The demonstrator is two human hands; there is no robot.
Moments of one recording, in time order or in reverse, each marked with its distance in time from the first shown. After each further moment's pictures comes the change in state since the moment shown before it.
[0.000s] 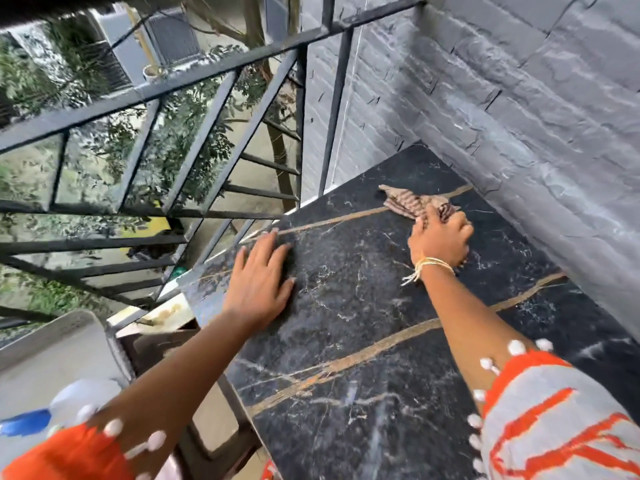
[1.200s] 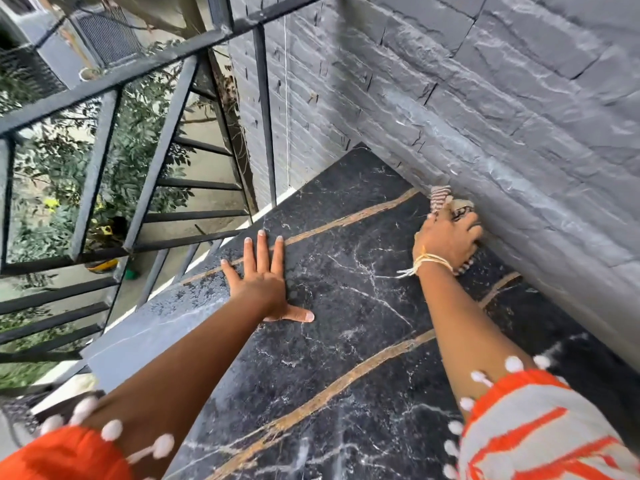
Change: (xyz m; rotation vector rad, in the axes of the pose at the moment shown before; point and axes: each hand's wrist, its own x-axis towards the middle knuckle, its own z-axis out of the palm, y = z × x) left_hand 0.122 0.095 0.017 0.178 -0.739 -0.166; right_hand 0.090 0.074 0.014 -0.041 0.095 0.286
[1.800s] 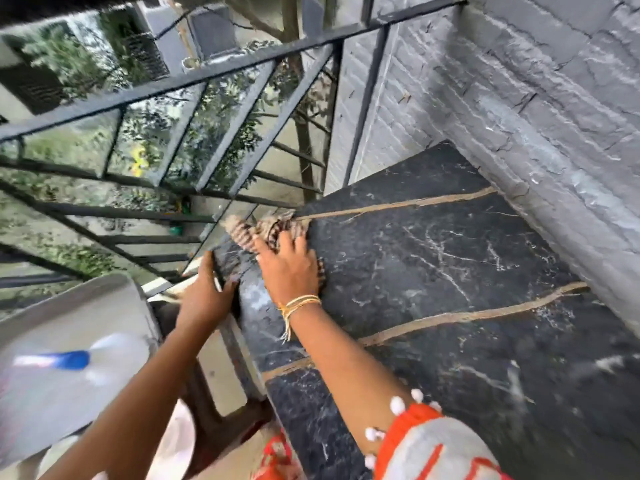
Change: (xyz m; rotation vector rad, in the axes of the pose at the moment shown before) left_hand -0.133 -0.169 0.129 -0.882 0.576 -0.448; right_hand -0.347 -0.141 -0.045 0.313 -0.138 -1.112
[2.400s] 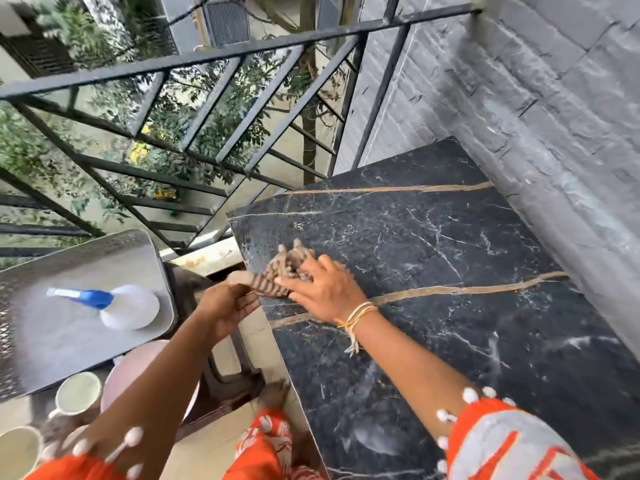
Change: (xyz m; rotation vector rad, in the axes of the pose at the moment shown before) left_hand -0.066 -0.039 0.019 -1.141 -0.389 -0.538; right_hand -0.086 0.059 -0.043 0.051 -0.147 -0.615
